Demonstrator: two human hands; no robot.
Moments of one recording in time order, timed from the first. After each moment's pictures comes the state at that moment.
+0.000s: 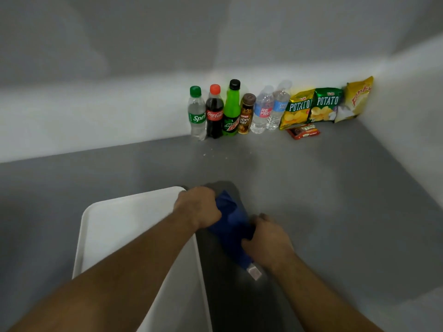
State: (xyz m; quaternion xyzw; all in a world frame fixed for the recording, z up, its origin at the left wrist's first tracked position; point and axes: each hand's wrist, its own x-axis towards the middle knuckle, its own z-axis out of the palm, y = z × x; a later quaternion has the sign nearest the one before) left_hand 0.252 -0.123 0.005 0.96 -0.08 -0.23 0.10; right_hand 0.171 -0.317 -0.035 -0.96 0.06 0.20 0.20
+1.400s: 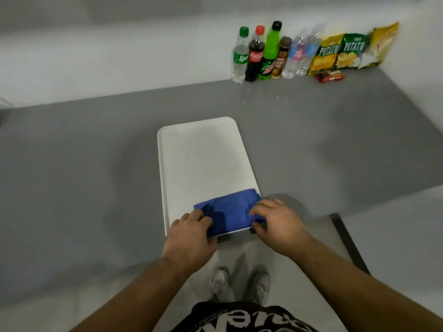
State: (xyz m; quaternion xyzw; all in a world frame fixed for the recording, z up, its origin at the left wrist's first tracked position) left_hand -0.084 0.037 -0.023 0.98 -0.07 -0.14 0.14; right_hand -0.057 -0.215 -0.010 -0.96 -0.16 0.08 0.21
